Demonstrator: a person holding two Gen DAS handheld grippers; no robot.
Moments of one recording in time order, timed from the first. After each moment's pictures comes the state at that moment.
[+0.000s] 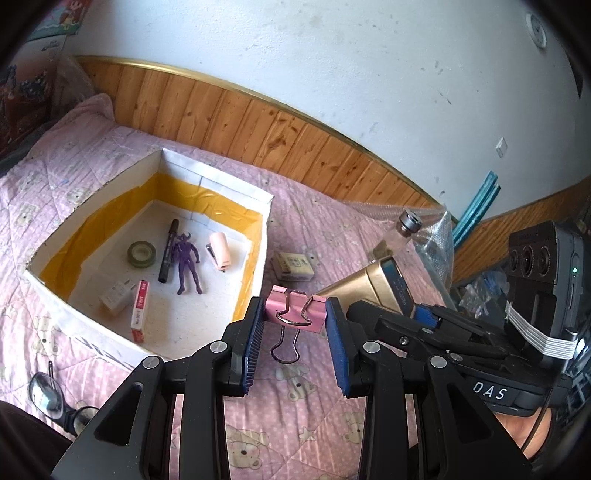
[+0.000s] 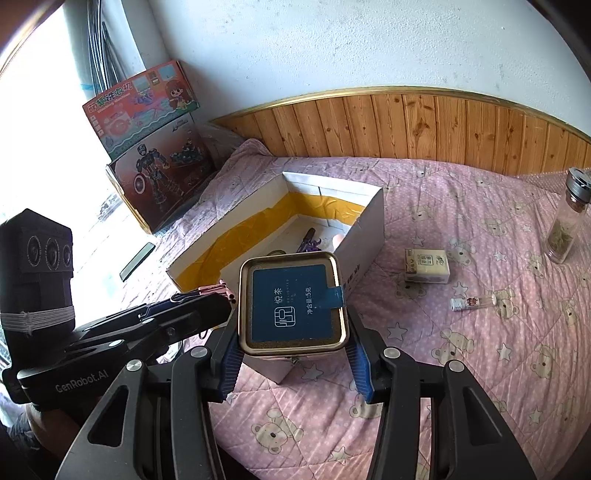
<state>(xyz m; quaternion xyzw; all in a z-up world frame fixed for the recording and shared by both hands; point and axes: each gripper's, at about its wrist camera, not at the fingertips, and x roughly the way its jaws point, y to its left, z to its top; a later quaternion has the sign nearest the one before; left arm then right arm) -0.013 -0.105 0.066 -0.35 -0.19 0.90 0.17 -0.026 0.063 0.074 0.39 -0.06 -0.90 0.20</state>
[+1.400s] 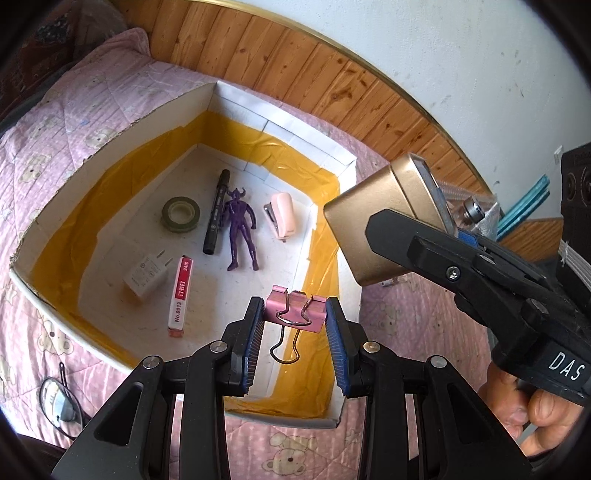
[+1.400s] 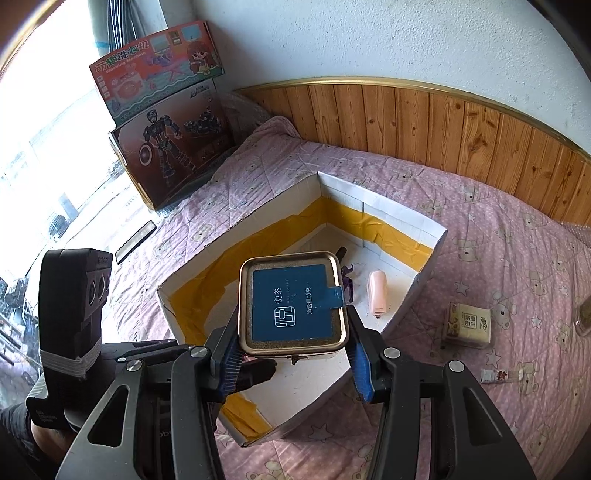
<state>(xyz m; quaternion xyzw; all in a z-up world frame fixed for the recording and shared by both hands) -0.088 -0.135 0.007 -0.47 -0.21 0.85 0.12 -0.122 -0.006 0.065 0.42 0.01 -0.87 0.24</state>
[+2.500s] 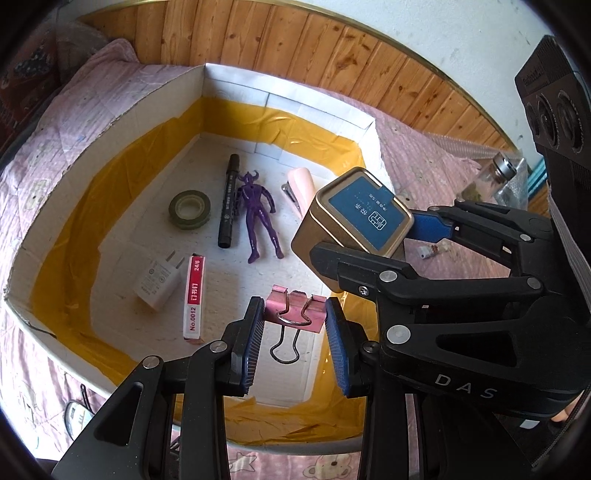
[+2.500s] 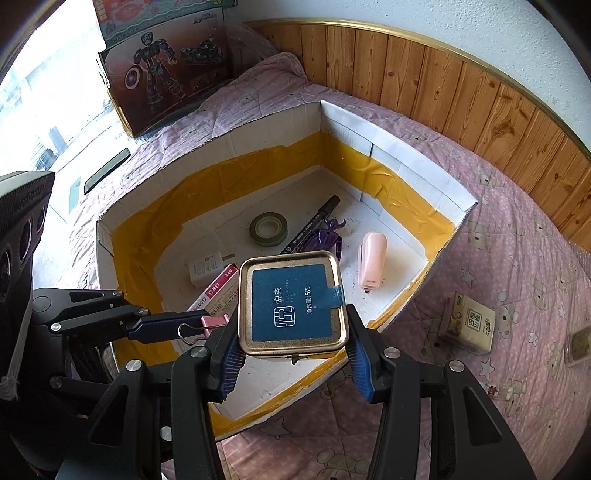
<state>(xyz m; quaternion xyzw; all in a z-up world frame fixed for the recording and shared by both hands) -0.103 -0.116 -0.017 -0.50 -0.11 0.85 0.10 -0.153 -0.027 0.003 0.49 0.12 -0.83 0.23</state>
